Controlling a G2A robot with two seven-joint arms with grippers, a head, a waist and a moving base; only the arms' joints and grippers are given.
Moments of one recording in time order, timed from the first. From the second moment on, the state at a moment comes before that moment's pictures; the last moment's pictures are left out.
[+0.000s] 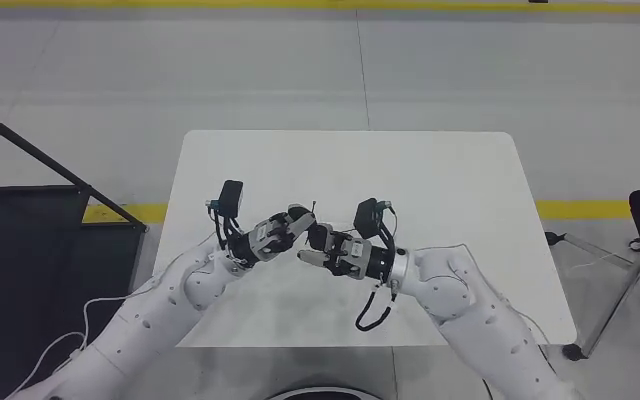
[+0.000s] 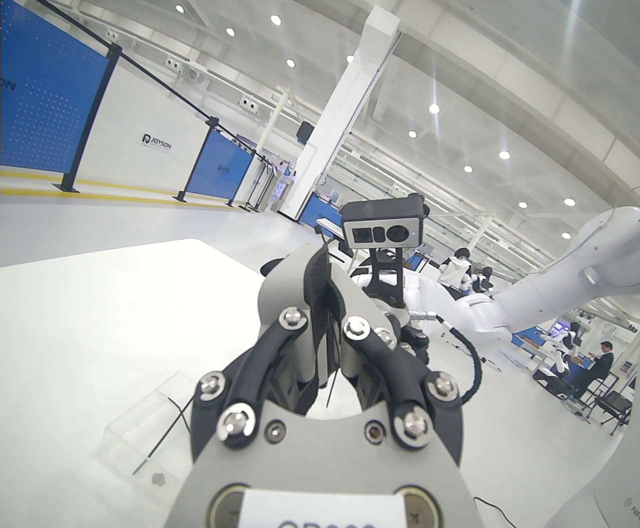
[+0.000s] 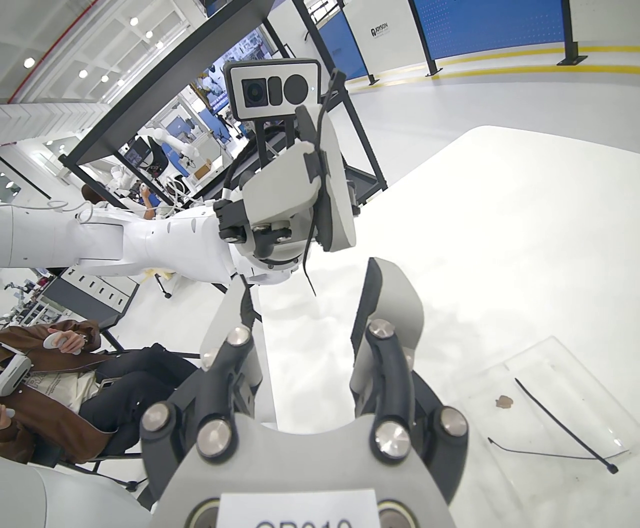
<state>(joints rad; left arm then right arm) 0.94 -0.94 -0.77 -1.41 0.47 -0.94 0.39 -0.99 -1.13 0.90 -1.63 -0.40 -0.59 0.42</state>
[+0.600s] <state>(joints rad) 0.98 -0.98 -0.84 -1.40 0.48 -0.98 0.35 -0.98 -1.14 0.90 -1.60 -0.37 -0.60 0.45</state>
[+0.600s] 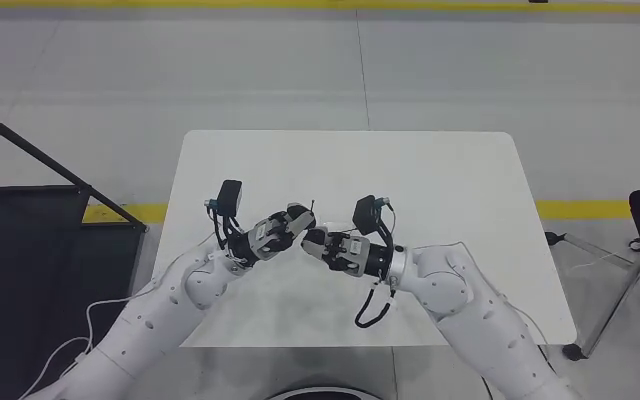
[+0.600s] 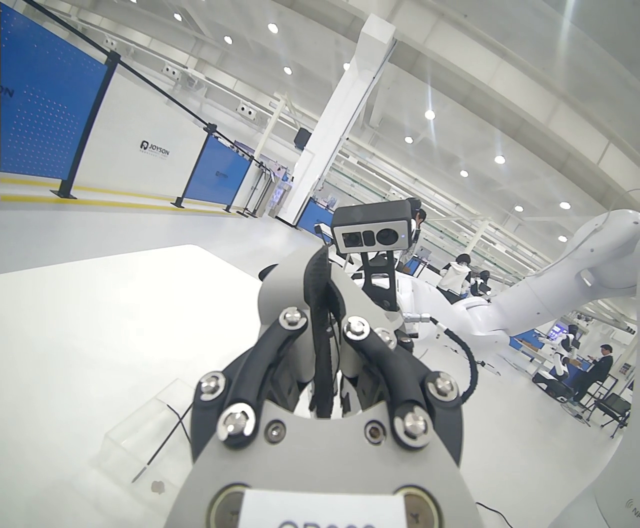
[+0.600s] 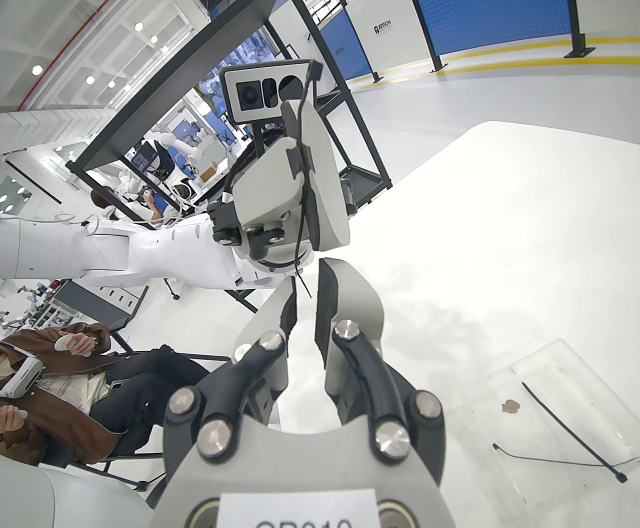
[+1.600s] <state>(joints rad) 1.02 -1.03 -0.93 -1.39 0.43 -1.01 0.23 -0.98 -1.15 0.91 -1.61 -0.37 -0.60 0.49</state>
